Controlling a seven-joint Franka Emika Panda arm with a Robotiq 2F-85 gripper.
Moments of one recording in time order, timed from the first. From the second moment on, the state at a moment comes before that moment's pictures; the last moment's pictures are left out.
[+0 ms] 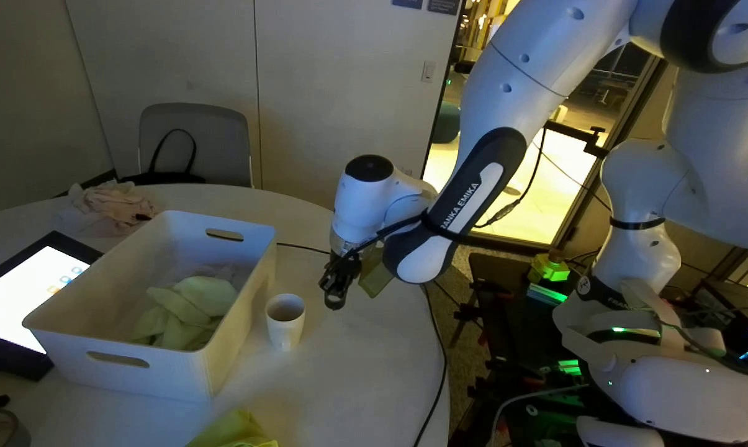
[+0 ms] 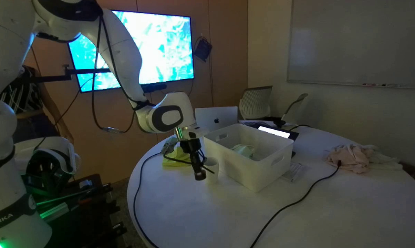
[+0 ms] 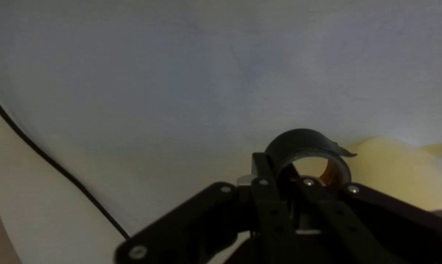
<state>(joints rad) 0.64 0.57 -0.51 -2.30 0.03 2.88 0.63</state>
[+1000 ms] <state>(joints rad) 0.35 0.47 -0.19 -2.06 -0.15 2.54 0.55</state>
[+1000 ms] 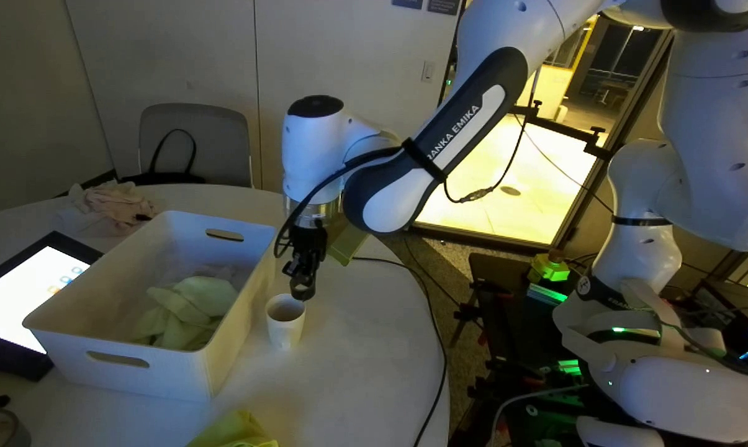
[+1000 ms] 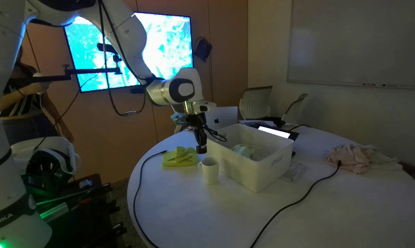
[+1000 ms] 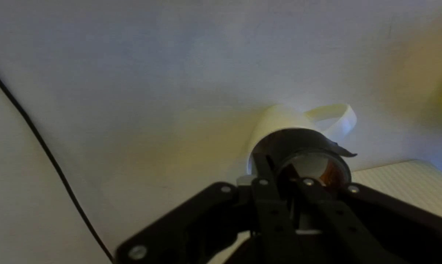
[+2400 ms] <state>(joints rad) 0.22 0.74 -0.11 -1.75 -0.13 2.43 0.47</state>
